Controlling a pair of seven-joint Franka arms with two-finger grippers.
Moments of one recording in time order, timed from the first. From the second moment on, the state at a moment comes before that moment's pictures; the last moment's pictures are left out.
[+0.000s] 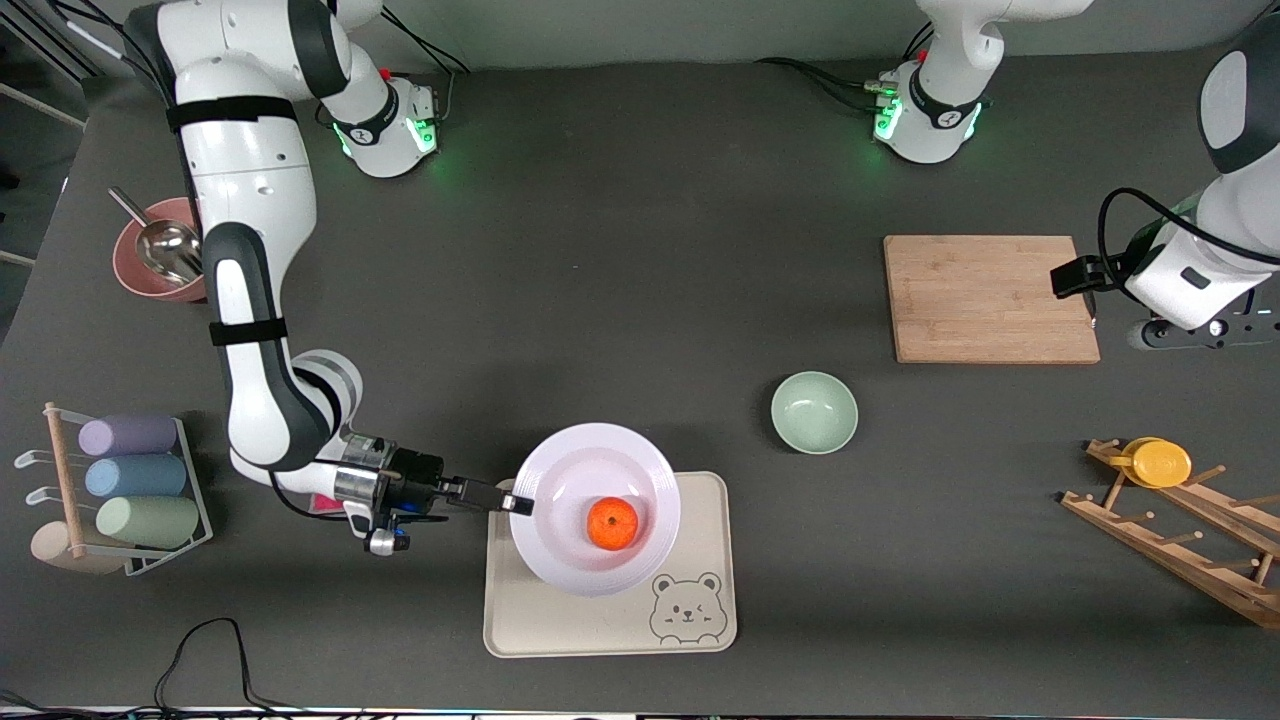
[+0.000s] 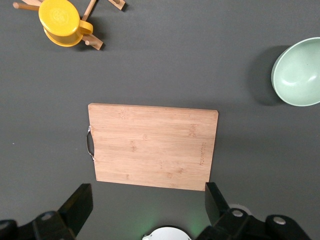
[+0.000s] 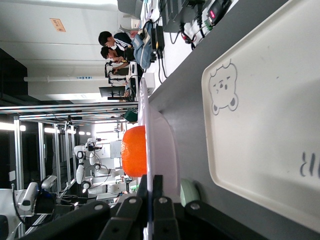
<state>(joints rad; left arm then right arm) -0.10 0.00 0.06 -1.80 0.08 1.60 -0.08 0.37 0.83 -0.26 -1.46 1.76 1.94 -0.63</state>
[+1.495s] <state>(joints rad) -0.10 0.00 0.06 -1.80 0.08 1.60 -0.08 0.37 1.11 -0.26 -1.16 1.71 2.11 -0.68</state>
